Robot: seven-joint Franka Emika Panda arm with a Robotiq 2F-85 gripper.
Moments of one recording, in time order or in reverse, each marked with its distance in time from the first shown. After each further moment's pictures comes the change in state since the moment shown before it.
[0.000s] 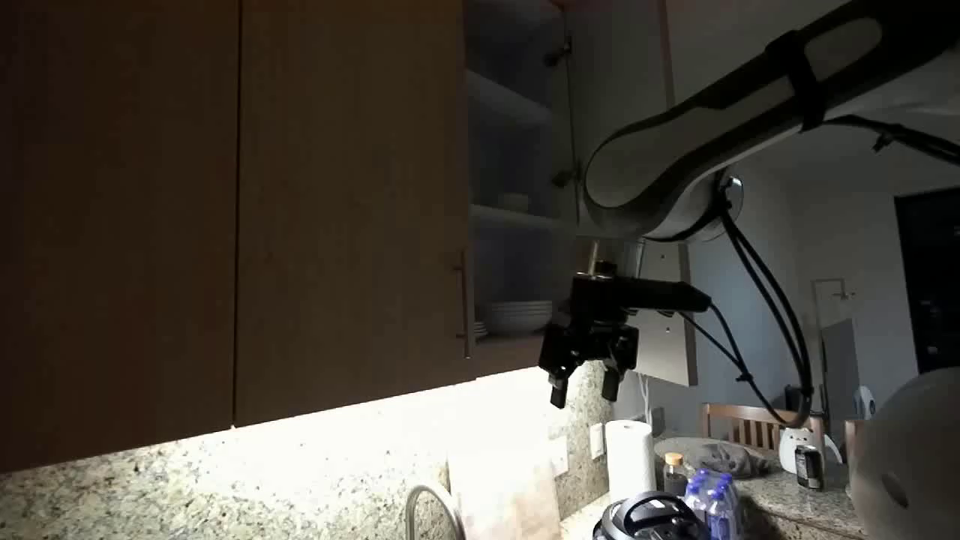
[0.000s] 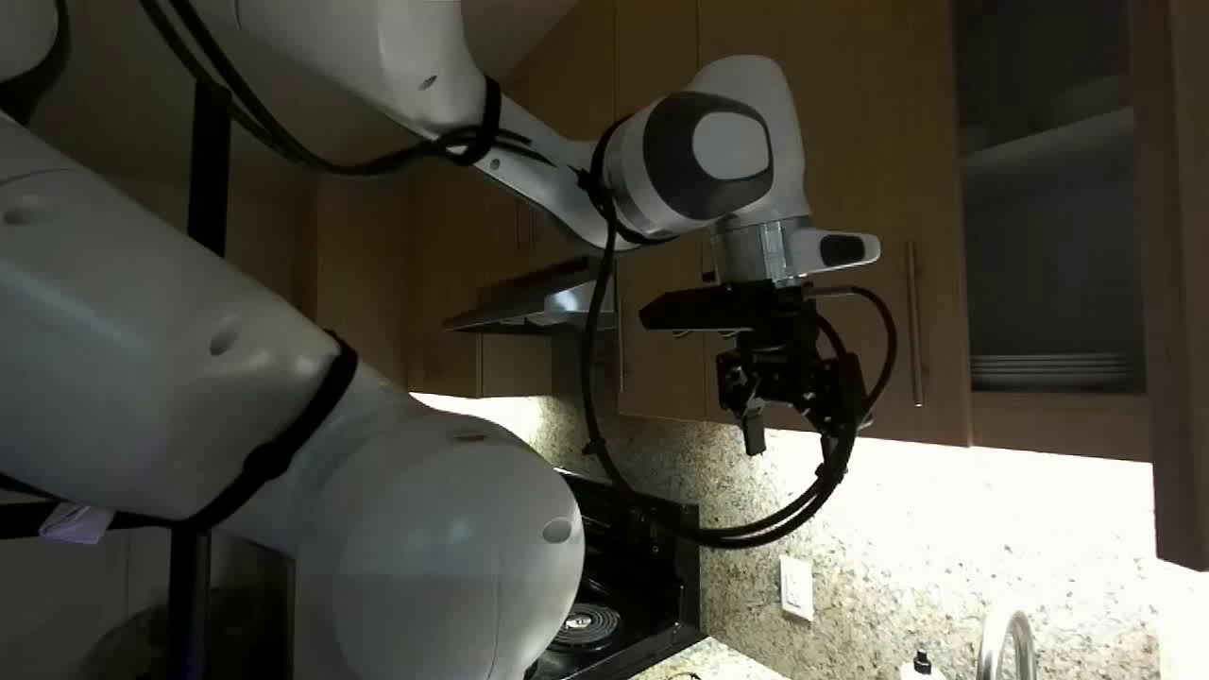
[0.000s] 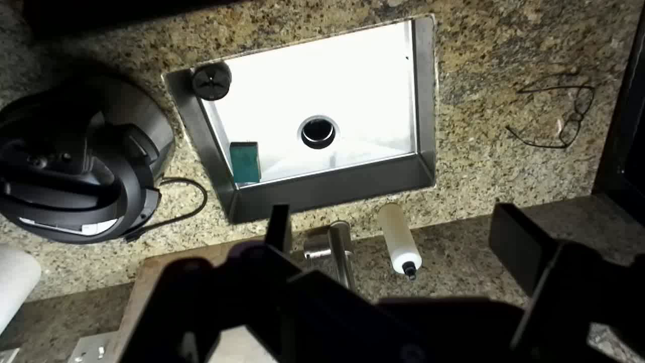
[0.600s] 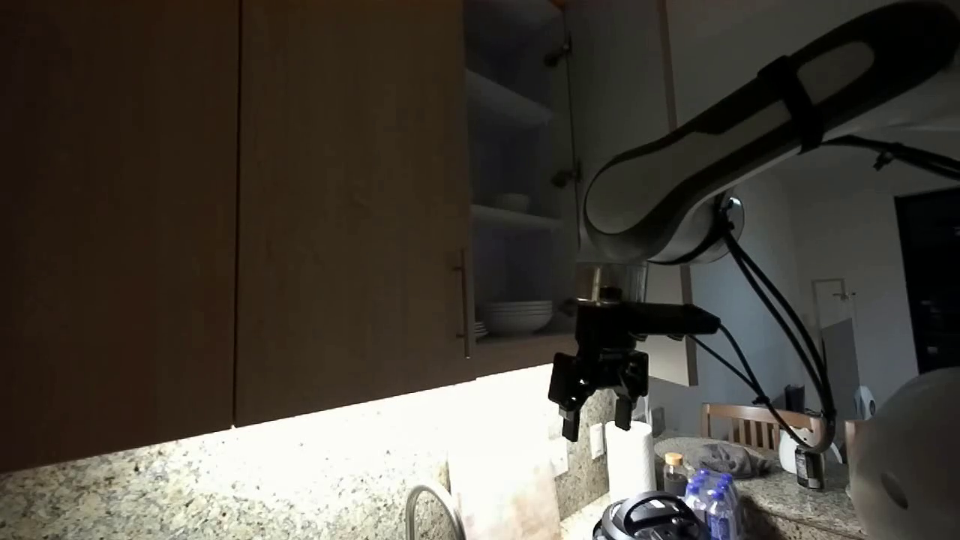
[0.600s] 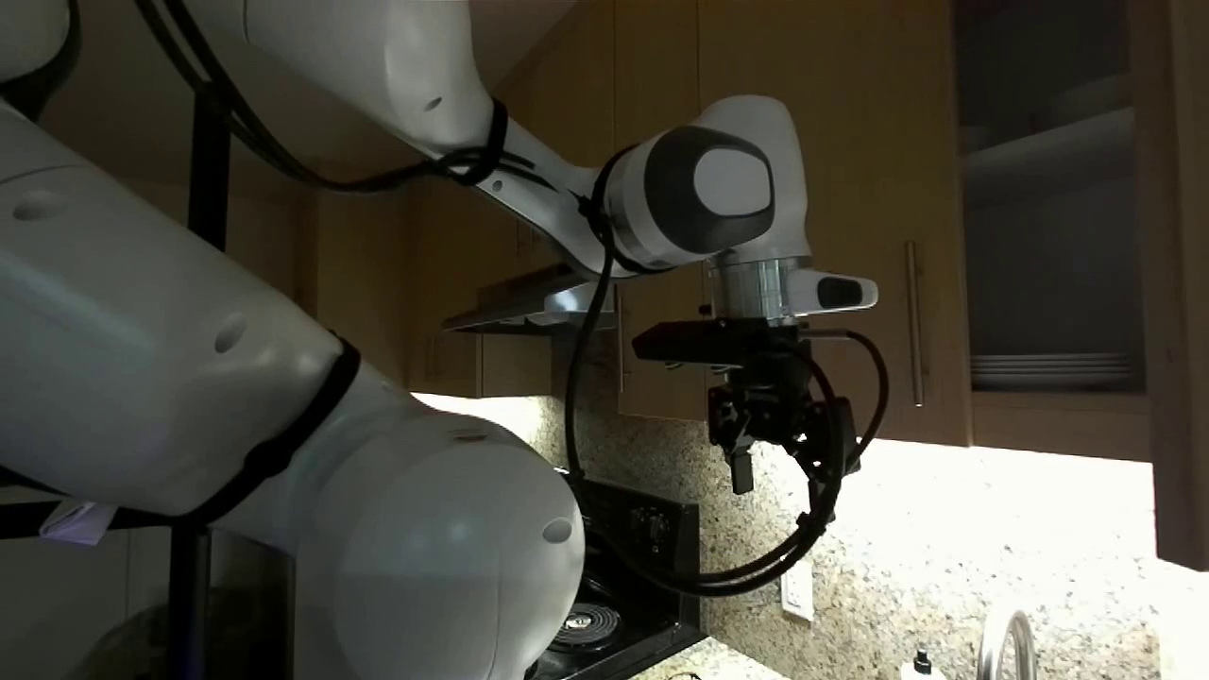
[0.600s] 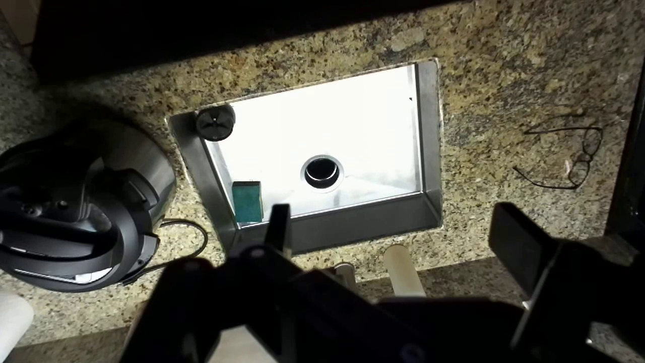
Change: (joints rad) arm 0.000 0.015 0.000 -0.053 0.000 -0.010 0.000
